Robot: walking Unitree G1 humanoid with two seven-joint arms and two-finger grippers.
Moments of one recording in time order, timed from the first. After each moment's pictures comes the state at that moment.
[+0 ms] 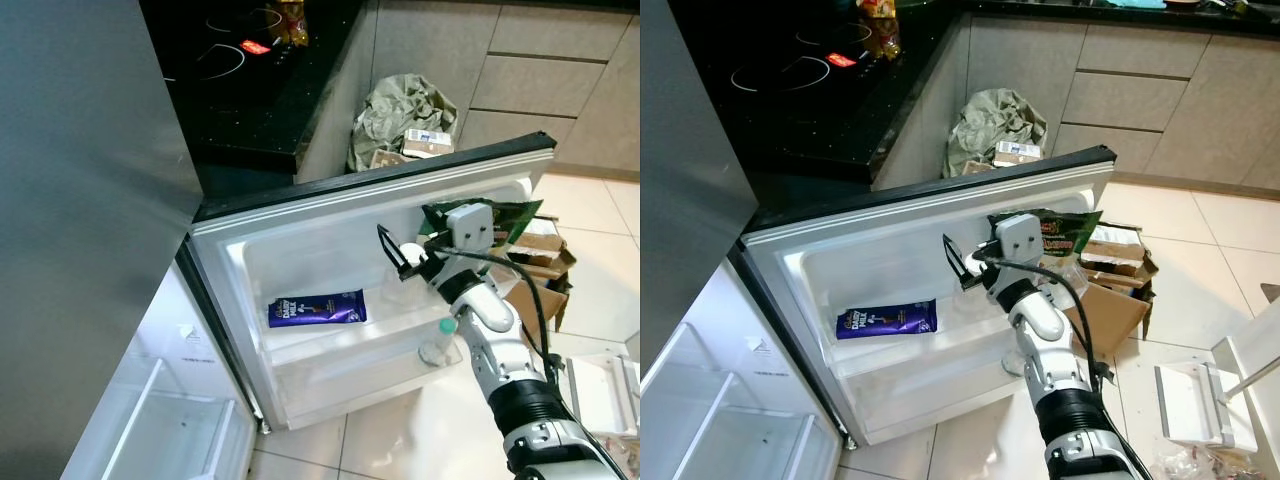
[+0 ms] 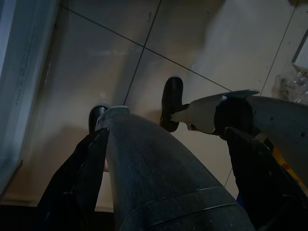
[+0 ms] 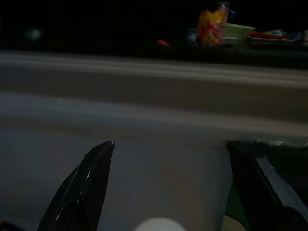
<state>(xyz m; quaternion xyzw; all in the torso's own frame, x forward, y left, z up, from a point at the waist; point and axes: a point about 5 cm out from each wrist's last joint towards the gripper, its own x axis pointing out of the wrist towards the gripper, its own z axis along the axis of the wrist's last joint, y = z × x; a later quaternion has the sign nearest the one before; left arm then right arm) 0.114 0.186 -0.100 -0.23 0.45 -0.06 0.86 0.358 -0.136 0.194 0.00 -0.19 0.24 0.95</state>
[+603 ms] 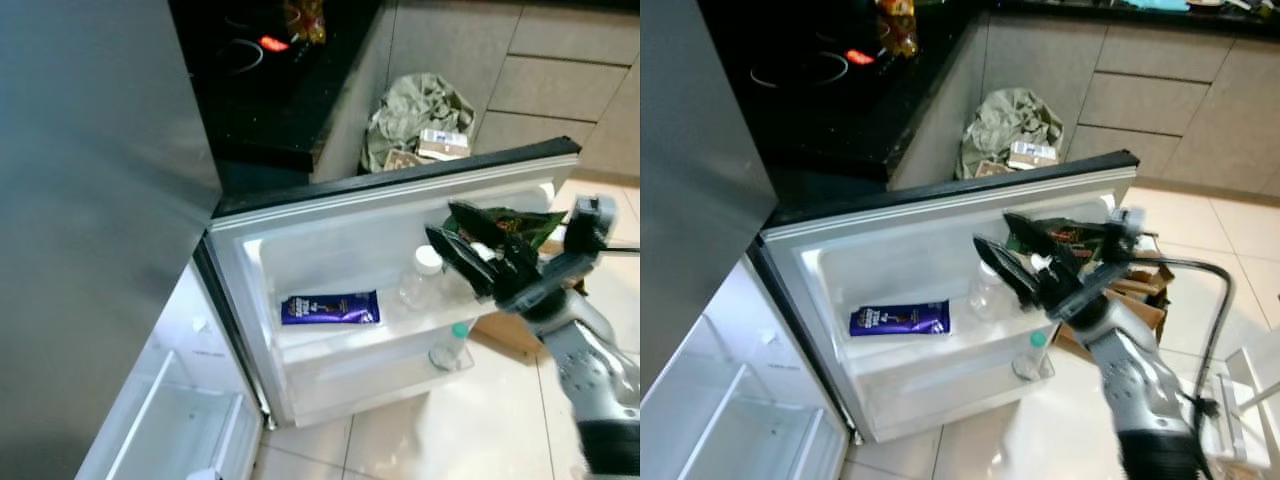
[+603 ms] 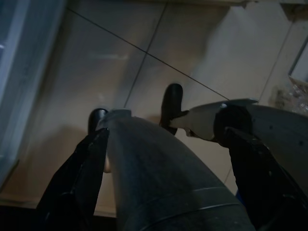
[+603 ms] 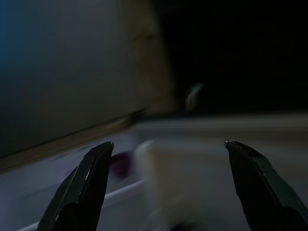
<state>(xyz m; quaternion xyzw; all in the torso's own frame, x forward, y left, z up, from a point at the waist) 0.119 0.186 -0.099 -0.23 0.44 -0.06 0.86 0.273 -0.190 0.193 0.19 -0.14 0.54 0.81</state>
